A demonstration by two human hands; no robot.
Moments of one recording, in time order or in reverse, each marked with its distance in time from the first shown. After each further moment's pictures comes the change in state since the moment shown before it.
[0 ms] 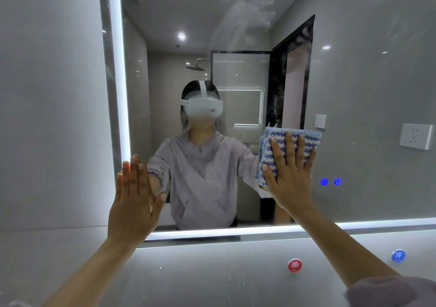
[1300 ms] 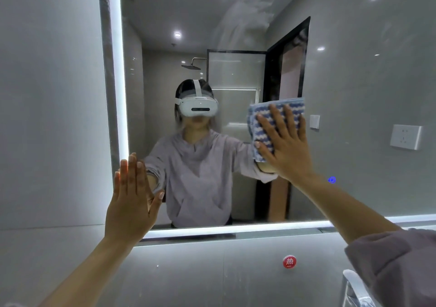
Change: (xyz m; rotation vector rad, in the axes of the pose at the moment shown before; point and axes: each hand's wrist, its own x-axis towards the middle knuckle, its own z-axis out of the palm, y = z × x) left_hand -0.001 -0.003 0.001 -0.022 0.018 0.019; right_hand 0.064 0.007 -0.022 -0.104 0.002 -0.226
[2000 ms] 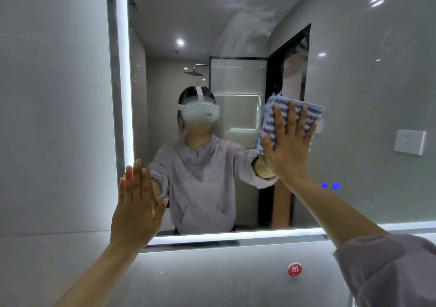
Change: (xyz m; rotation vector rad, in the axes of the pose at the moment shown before) left_hand 0.000 0.001 0.001 0.024 -0.006 -0.008; right_hand 0.017 -0.016 0.002 0.098 0.043 0.338
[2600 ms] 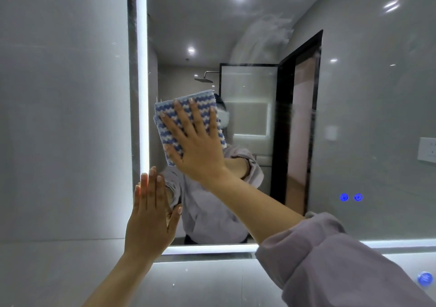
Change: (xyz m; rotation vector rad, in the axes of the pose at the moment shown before) left_hand 0.002 0.000 0.001 0.014 -0.021 -0.044; right_hand 0.013 -0.206 0.002 0.006 -0.014 -0.473
